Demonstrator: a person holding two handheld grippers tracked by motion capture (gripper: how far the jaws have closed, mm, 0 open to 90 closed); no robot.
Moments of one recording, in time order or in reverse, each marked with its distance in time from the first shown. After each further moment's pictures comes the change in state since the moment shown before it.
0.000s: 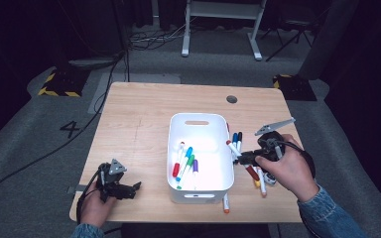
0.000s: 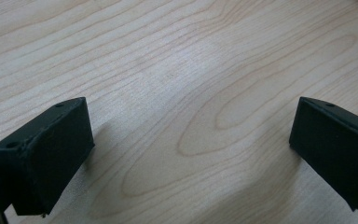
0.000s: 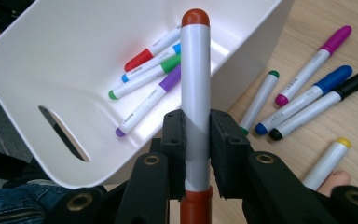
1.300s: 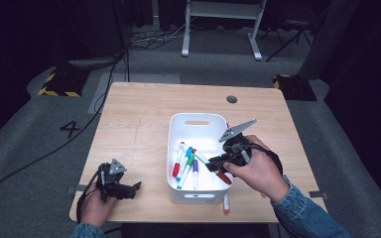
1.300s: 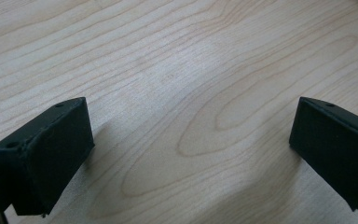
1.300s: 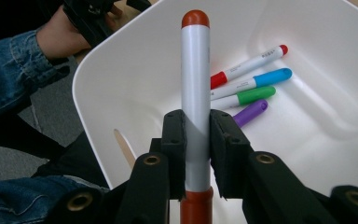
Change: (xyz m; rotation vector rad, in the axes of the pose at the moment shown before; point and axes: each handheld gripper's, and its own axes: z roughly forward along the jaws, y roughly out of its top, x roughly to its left) left arm 0.000 0.000 0.000 0.001 0.010 -0.001; right arm 0.057 0.034 0.042 0.041 0.128 -0.179
